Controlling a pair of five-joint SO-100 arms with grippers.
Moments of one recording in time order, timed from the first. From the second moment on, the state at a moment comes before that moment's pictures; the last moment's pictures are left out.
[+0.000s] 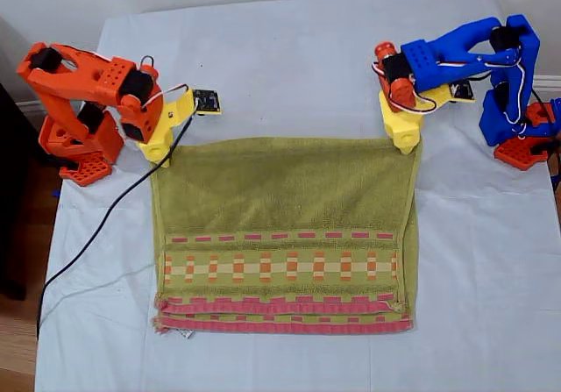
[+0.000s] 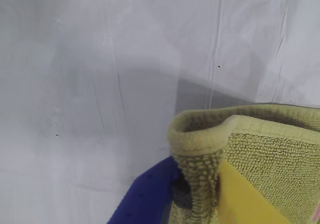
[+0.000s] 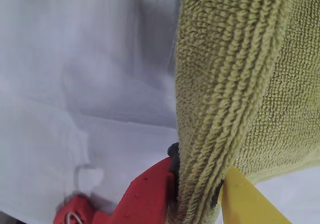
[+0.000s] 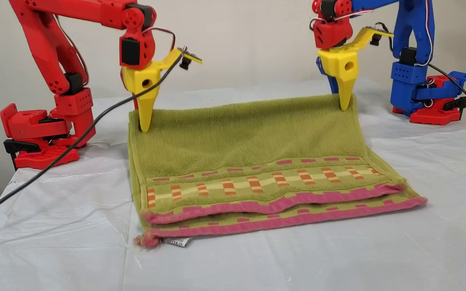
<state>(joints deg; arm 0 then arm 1) 11.2 116.5 102.9 106.9 -115.8 -15.2 79.2 79.5 102.7 99.1</state>
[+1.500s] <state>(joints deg) 45.5 114.8 84.9 95.5 -94.9 -43.2 70.1 48.8 102.8 121.5</state>
